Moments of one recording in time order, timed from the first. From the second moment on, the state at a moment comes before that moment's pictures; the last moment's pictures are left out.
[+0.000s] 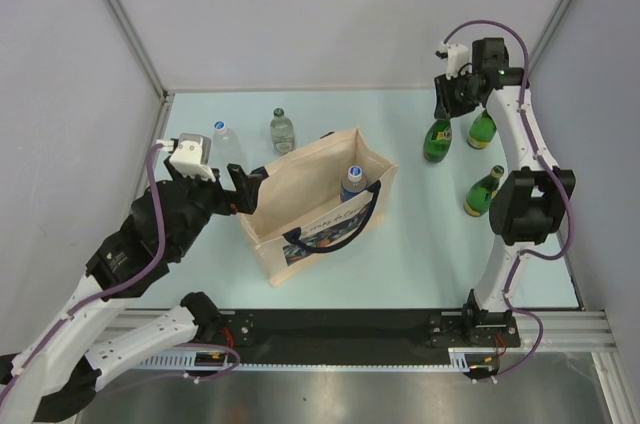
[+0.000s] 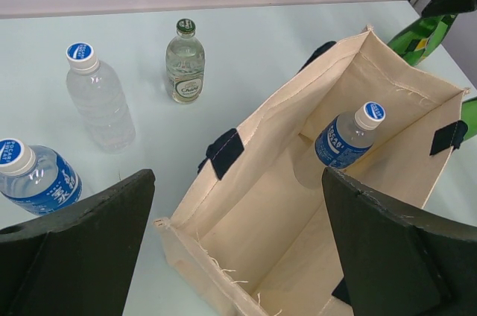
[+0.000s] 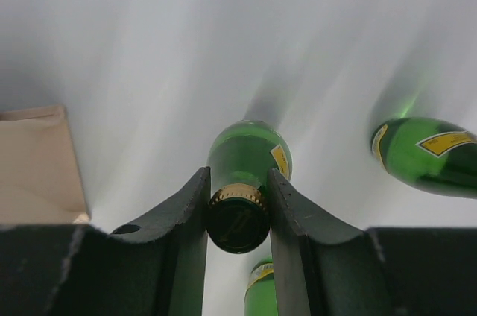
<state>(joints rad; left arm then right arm) -0.79 0.68 1.09 -0.64 -0.46 -0.29 0.02 1.94 1.95 -0.87 -0.30 -0.32</state>
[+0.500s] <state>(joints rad) -0.79 0.68 1.09 -0.64 -0.46 -0.28 0.26 1.69 2.41 -1.02 -0.37 -0.33</state>
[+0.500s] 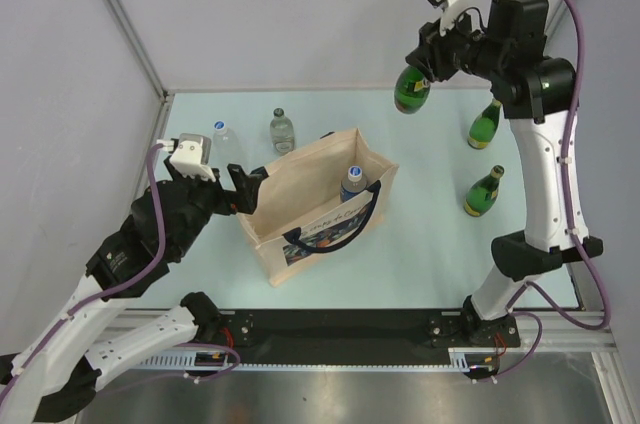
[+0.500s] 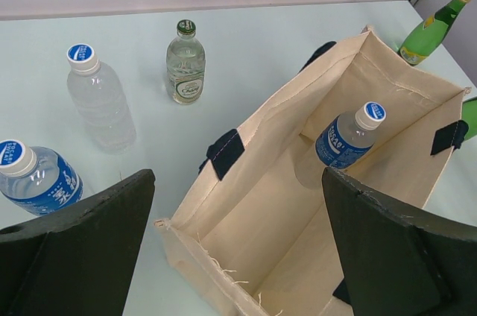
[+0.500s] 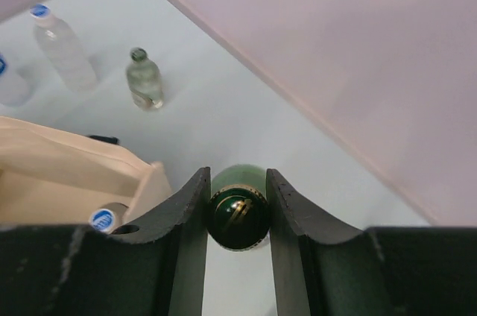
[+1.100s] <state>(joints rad) -0.79 0.64 1.09 -0.64 -0.46 -0.28 0.68 1.66 2.45 -1.08 -0.37 -0.29</state>
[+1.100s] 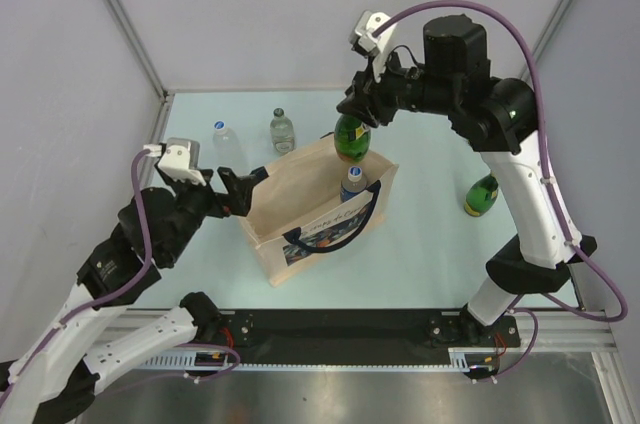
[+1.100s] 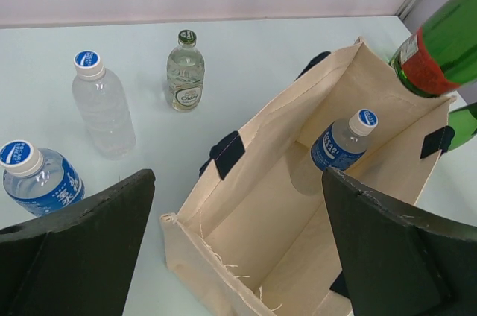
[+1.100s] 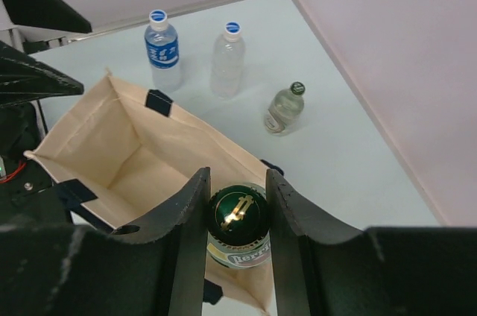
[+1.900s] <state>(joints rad) -0.79 0.54 1.04 -0.65 -0.47 -0.31 0.82 1.87 2.33 -1.05 -0.38 -0.31</state>
